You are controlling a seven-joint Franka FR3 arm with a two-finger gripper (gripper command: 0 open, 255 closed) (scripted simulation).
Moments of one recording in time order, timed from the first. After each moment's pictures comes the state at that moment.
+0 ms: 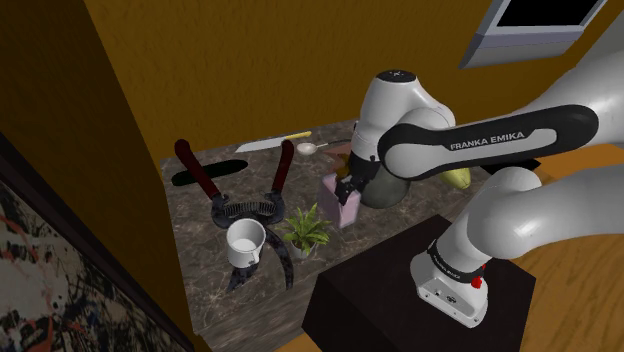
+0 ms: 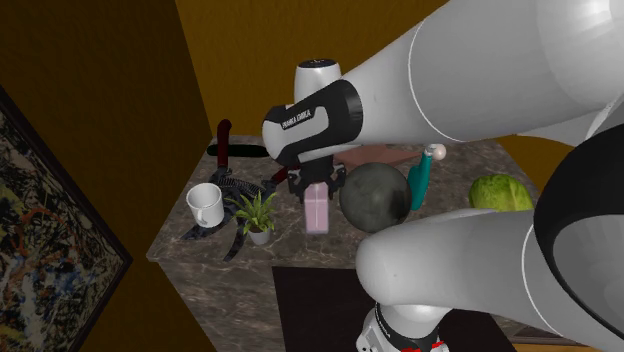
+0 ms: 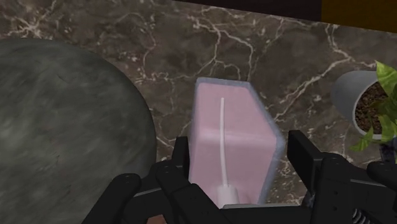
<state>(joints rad) 0.03 -0.69 0.36 -2.89 0.27 2.23 0.24</state>
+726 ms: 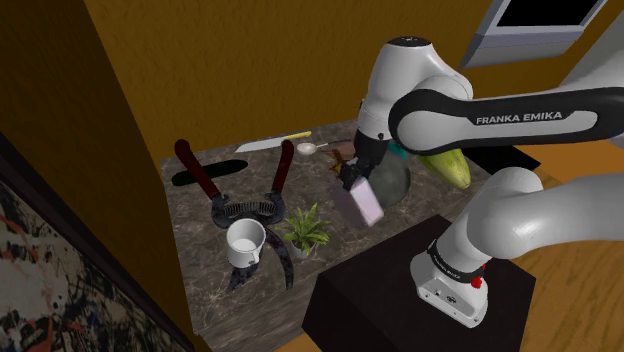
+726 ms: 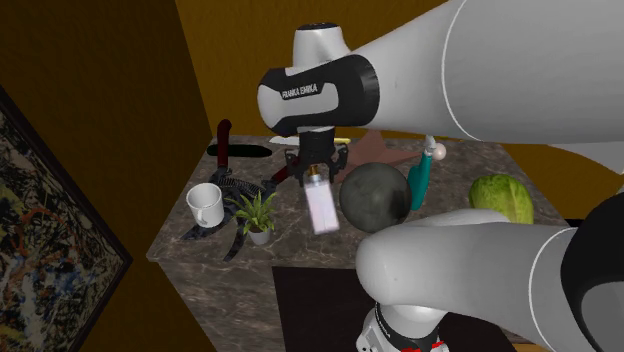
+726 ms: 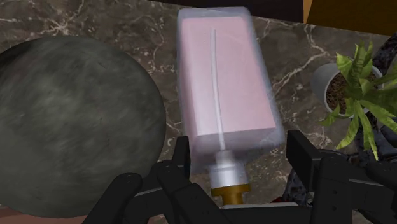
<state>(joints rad) 0.02 -0.78 0.32 -2.79 0.24 2.04 0.24</state>
